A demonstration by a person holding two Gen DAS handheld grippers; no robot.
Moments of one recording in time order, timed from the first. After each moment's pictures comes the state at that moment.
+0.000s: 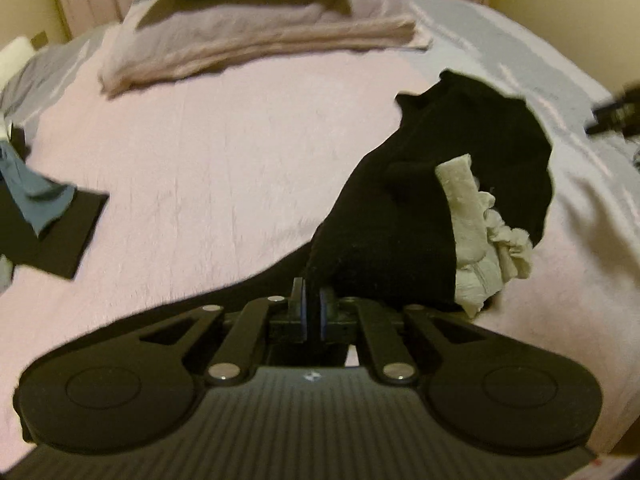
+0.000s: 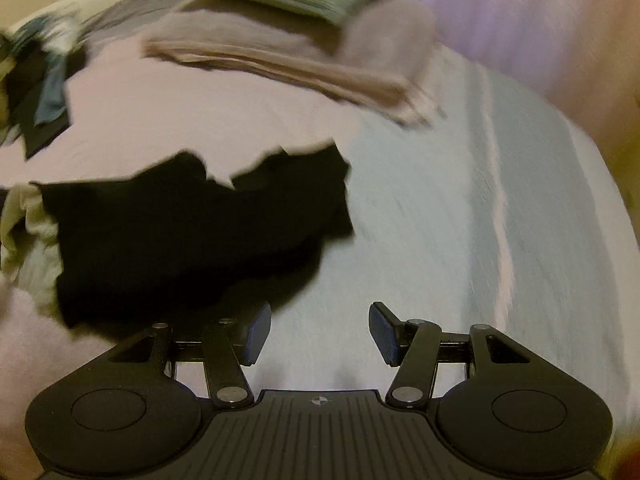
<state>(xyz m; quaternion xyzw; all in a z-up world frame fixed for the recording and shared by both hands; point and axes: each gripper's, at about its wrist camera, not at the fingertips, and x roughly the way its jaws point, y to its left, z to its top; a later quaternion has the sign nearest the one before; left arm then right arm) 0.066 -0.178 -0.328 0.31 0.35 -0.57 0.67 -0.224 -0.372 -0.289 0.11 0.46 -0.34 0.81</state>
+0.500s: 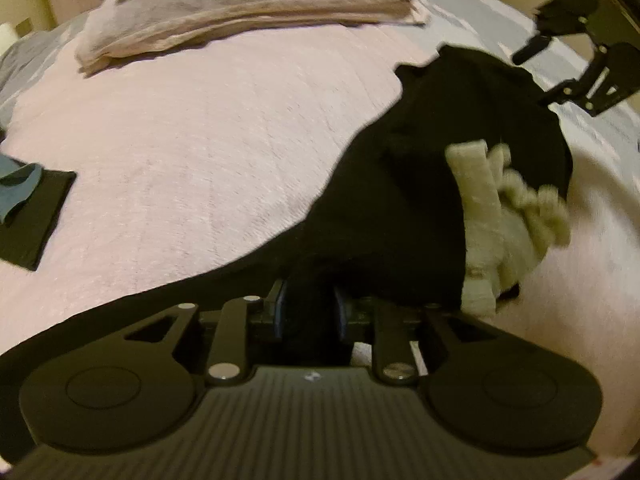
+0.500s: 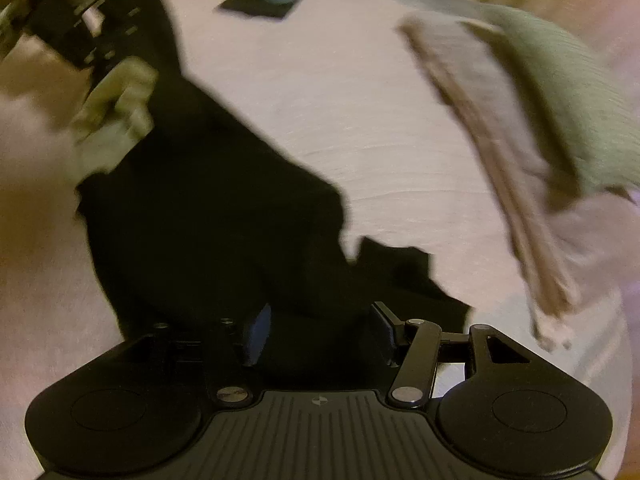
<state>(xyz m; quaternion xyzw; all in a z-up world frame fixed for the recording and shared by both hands) 0.066 -0.190 -0.376 0.32 0.35 -0.59 0.65 -0.136 -0.387 -0.353 -0.18 0.54 -0.01 0.82</state>
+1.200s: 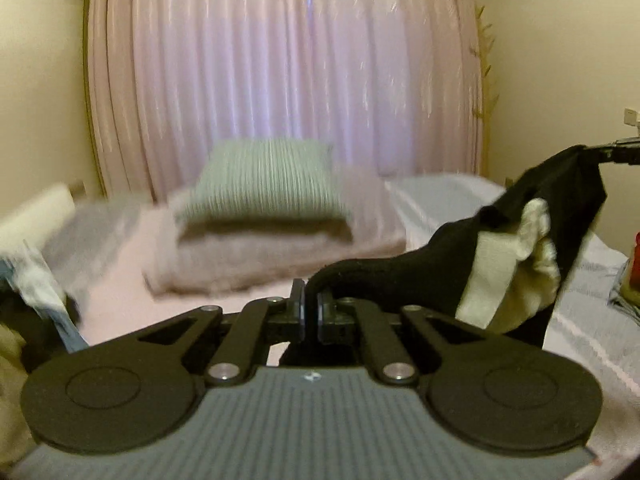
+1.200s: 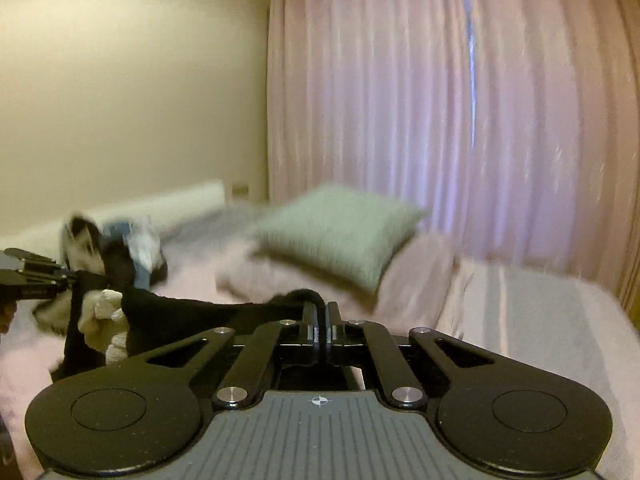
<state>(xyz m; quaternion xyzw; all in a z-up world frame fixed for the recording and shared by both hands) 0.025 -0.126 -0.121 0.16 0.12 -0.62 0.76 -0.343 -0.307 -0.124 0.06 0.14 -0.31 0.94</state>
